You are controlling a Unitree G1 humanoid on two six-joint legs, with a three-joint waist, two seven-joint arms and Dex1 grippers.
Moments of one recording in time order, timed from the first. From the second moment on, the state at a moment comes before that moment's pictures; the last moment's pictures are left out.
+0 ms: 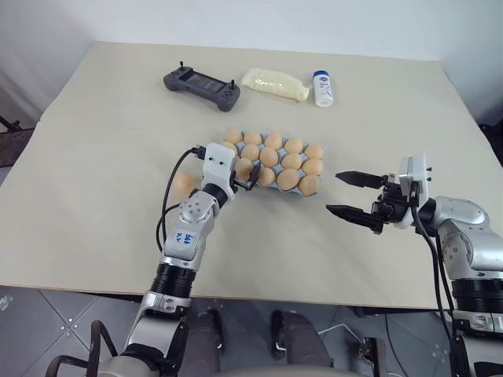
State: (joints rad) left arm -0.54 0.08 -0.07 0.13 -0.09 0.27 -0.15; right arm -0.38 -0.67 -0.17 0.08 0.54 0.30 1.25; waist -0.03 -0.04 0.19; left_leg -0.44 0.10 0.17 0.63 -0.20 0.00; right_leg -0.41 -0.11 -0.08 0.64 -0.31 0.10
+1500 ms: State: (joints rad) left arm -0.24 0.52 0.24 -0.20 -0.33 0.61 -0.38; right arm -0.31 -0.74 -0.21 0.07 0.57 0.27 1.31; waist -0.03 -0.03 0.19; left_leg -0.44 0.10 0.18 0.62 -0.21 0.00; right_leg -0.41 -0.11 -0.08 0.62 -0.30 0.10
